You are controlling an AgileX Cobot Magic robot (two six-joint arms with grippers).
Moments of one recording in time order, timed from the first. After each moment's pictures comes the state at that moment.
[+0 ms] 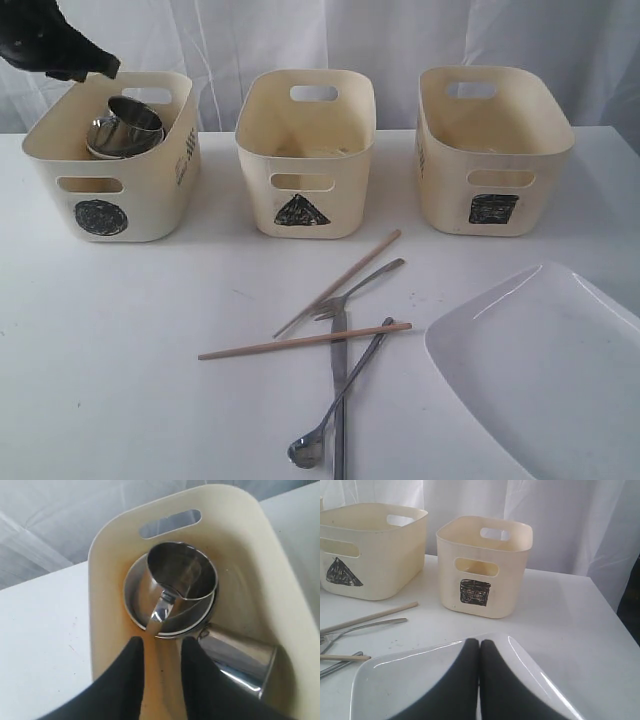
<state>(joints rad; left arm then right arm) -0.16 1.85 -1.73 0.13 0.67 0.14 -0.02 0.00 0.00 0.01 0.21 -0.07</state>
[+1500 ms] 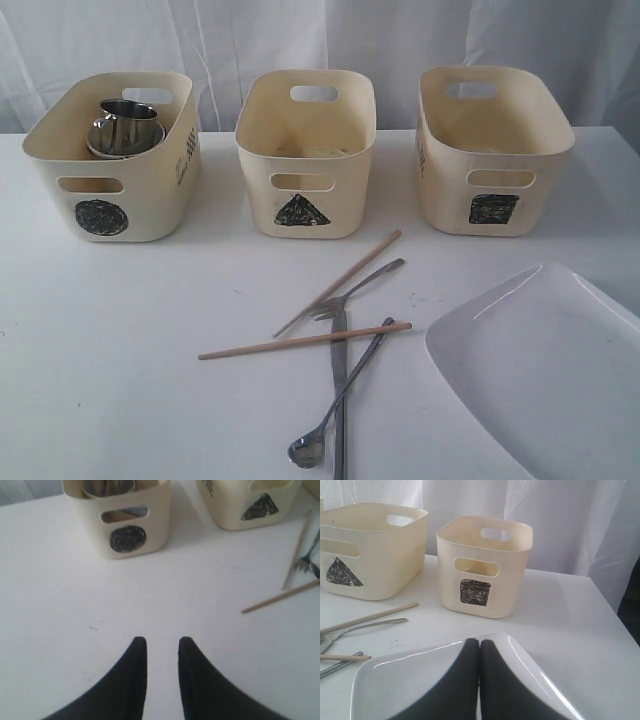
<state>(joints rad) -0.16 0.25 -0.44 -0.15 0.77 0.21 -0.02 0.00 0.00 0.01 0.21 -0.07</state>
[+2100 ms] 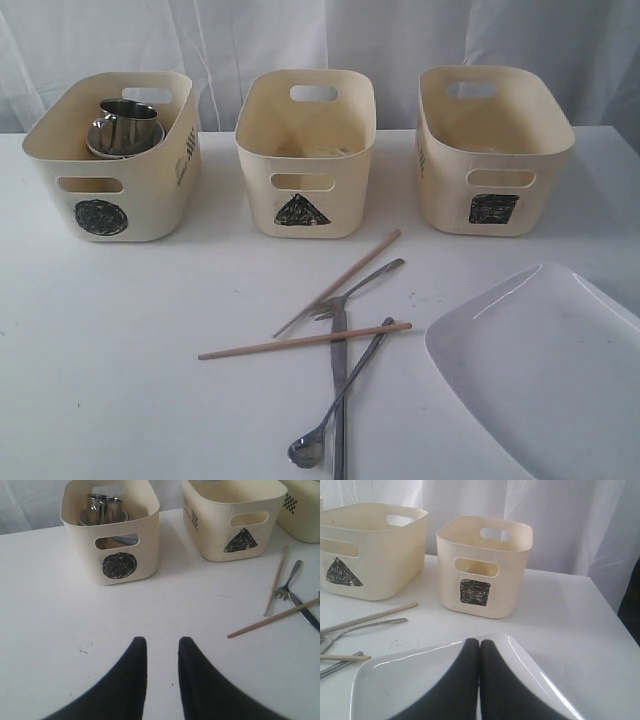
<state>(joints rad) -0.16 0.07 -0.38 -0.20 0.73 0.20 -0.02 0.00 0.00 0.01 0.21 -0.07</state>
